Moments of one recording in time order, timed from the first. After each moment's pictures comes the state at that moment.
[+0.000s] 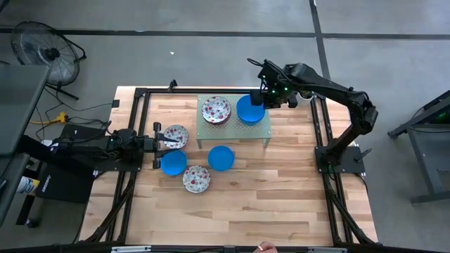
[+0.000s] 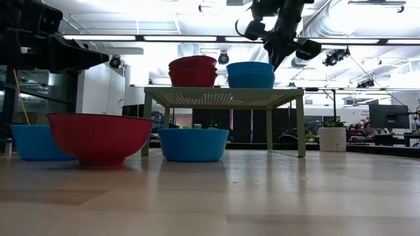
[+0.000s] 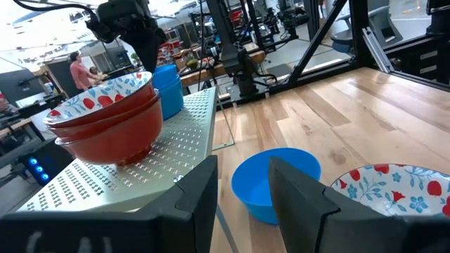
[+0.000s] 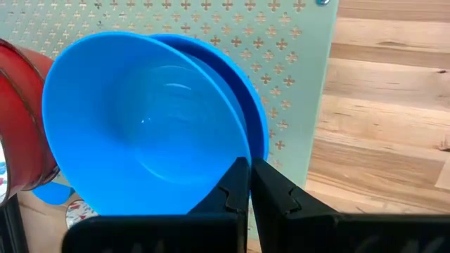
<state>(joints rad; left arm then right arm) -0.02 0.02 0.02 0.00 -0.06 0.32 -0.54 1.62 1.62 -1.22 -0.15 0.99</state>
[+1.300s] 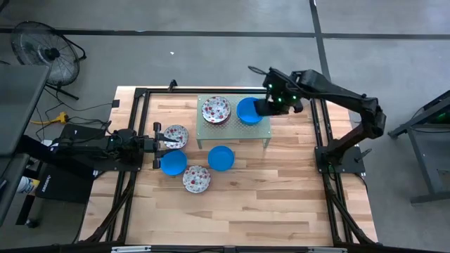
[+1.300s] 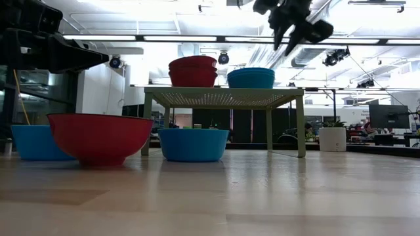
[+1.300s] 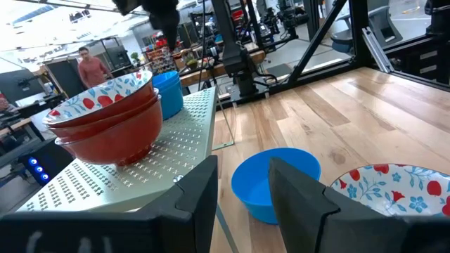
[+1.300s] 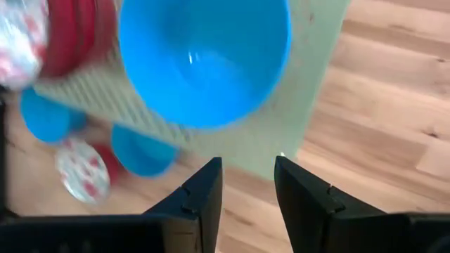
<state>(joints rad) -0.02 0.02 0.02 0.00 -0.06 0.32 -0.38 1.51 1.62 -1.31 -0.11 0.95</state>
